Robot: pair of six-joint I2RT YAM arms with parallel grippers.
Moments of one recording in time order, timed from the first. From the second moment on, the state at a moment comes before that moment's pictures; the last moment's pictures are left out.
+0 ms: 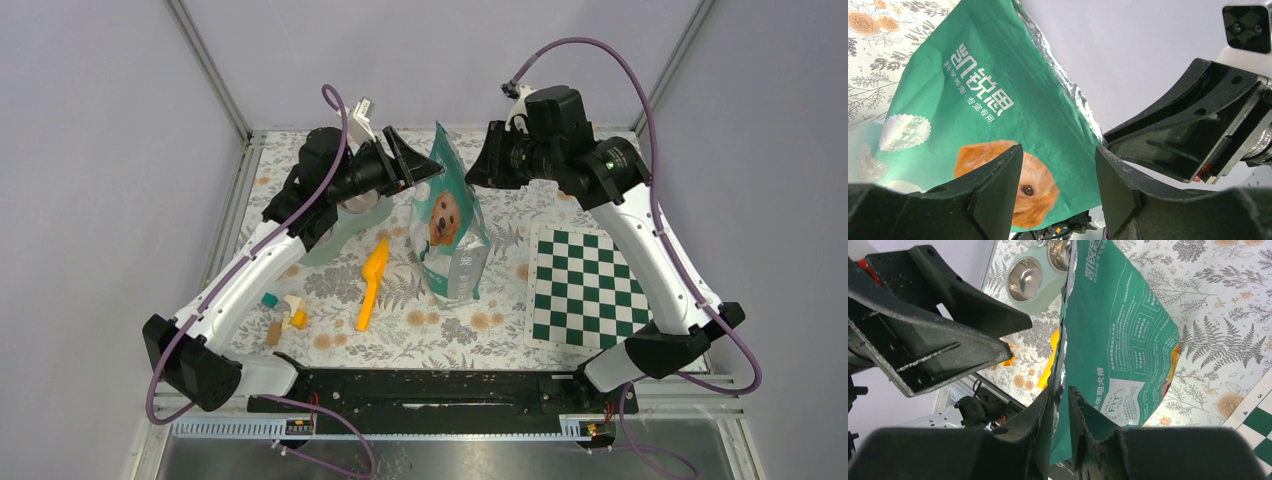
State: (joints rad) left arm -0.53 1.30 1.32 -0.18 0.41 -0.90; right arm 0.58 1.51 1.96 -1.03 -0.17 0.51
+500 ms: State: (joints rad) left arm -0.53 1.32 1.33 -0.17 0.41 -0.92; right arm 0.58 1.49 1.94 -1.08 -0.22 0.49
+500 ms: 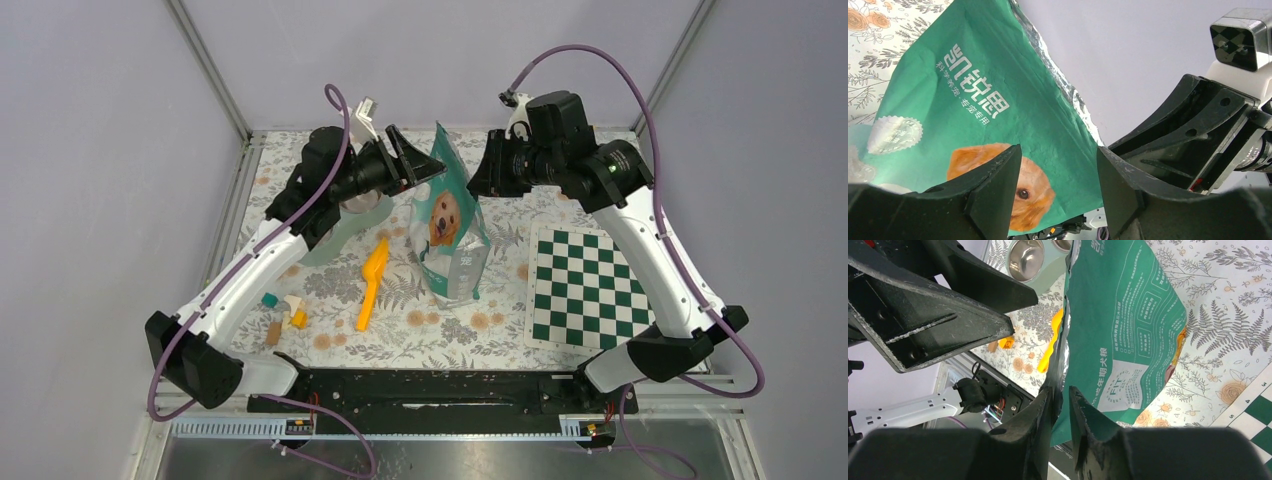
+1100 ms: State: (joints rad) left arm -0.58 1.35 1.35 -0.16 0.42 -1.00; right arm 0.59 1.45 1.84 -0.98 -0.23 0.51
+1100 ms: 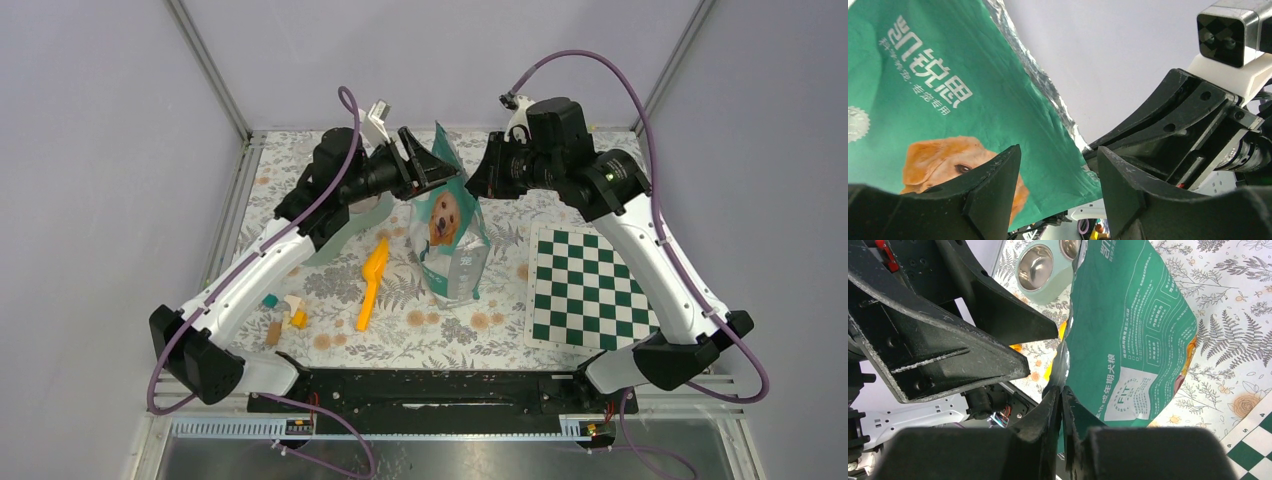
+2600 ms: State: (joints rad) left arm -0.64 1.37 1.39 -0.21 0.36 -0.94; right arm 0.59 1.38 1.74 -0.89 -0.23 0.60
